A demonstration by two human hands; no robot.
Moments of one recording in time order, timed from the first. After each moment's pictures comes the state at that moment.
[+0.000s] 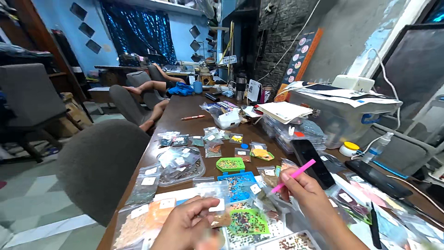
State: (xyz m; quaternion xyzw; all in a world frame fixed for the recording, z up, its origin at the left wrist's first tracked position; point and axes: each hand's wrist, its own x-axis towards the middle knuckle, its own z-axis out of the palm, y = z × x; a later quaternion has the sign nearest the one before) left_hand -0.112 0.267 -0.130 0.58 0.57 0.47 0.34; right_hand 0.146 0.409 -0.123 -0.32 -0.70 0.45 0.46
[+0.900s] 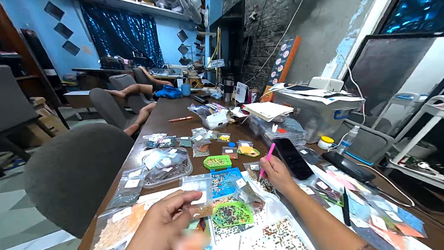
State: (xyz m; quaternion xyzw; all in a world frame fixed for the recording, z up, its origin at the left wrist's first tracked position) left_hand -0.116 0.266 -0.130 0.60 0.58 0.48 0.28; right_hand 0.152 0.472 -0.154 -0.42 -0.76 0.32 0.37
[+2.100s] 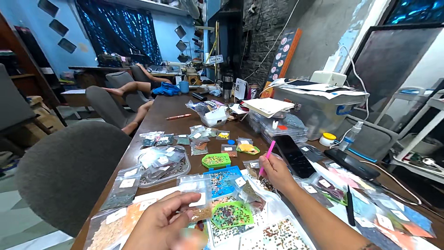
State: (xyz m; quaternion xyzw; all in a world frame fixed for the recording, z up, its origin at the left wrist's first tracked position) left_hand -0.115 0.265 -0.128 0.60 0.58 0.46 0.29; right_hand 0.151 0.475 -0.161 -0.42 -0.77 0.30 0.38
